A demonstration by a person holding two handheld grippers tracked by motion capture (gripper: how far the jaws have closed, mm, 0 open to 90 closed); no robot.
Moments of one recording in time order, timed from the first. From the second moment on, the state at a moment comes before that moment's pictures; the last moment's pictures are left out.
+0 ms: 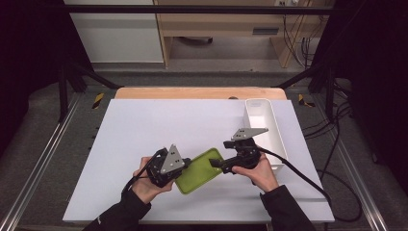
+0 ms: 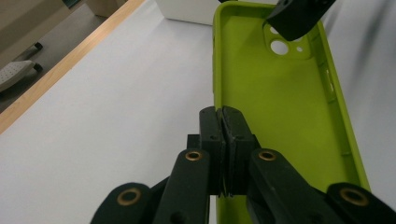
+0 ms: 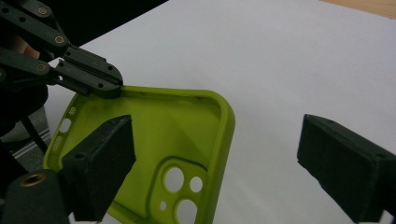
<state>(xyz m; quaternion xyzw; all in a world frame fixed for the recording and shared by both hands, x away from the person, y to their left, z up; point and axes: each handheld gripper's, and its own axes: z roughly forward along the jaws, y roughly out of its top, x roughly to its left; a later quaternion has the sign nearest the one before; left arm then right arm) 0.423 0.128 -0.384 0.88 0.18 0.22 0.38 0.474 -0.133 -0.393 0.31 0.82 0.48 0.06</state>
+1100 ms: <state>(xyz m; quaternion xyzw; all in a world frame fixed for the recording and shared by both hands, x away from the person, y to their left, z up) 0.417 0.123 -0.383 0.88 0.16 0.23 0.38 0.474 -0.135 -0.394 0.31 0.83 0.46 0.01</state>
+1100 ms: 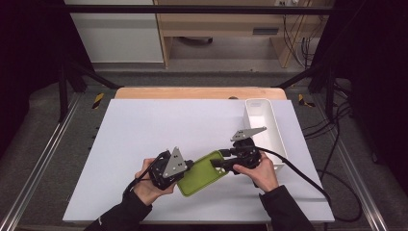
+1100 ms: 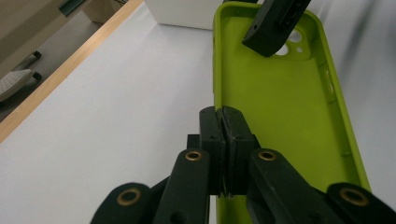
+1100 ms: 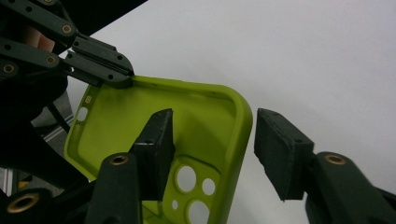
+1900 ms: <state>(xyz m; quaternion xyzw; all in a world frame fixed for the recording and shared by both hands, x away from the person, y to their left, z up) 0.416 0.121 -0.387 0.88 0.15 0.23 0.37 0.477 -0.147 -0.389 0.34 0.82 0.46 -0.04</state>
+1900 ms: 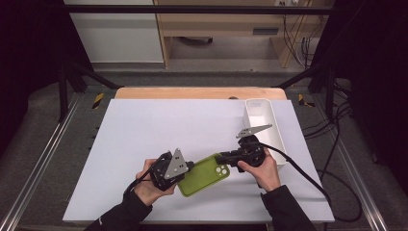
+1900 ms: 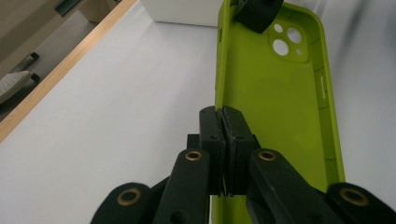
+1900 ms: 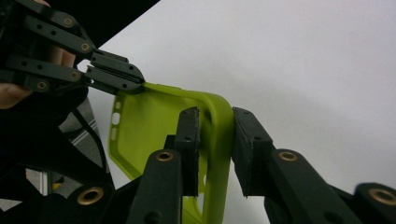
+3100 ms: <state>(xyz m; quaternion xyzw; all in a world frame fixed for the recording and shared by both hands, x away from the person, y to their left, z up) 0.414 0.115 -0.390 0.89 0.14 0.24 0.36 0.474 -0.152 -0.386 0.34 0.83 0.45 -0.05</state>
